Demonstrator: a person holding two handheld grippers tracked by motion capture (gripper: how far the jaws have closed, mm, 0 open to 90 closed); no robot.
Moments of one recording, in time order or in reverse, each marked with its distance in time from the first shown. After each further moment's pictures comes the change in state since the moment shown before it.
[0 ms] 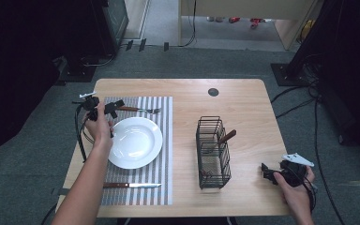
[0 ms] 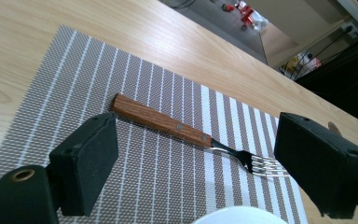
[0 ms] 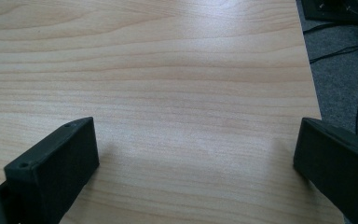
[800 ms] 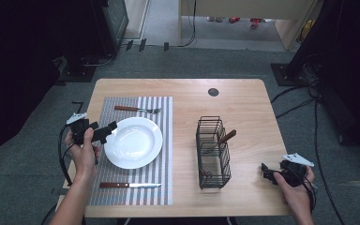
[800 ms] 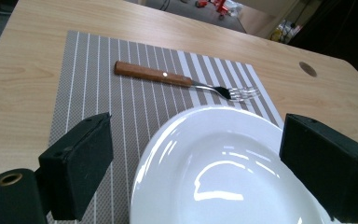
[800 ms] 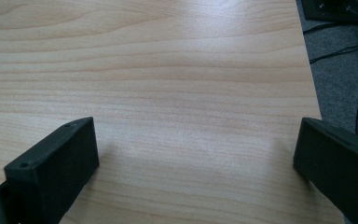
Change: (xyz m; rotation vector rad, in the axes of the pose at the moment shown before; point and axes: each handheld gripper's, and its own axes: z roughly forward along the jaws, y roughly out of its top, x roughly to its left) left arm 0.004 -0.051 -0.090 -0.026 -0.062 0.270; right arm 0.000 0.000 0.000 0.000 0.000 0.000
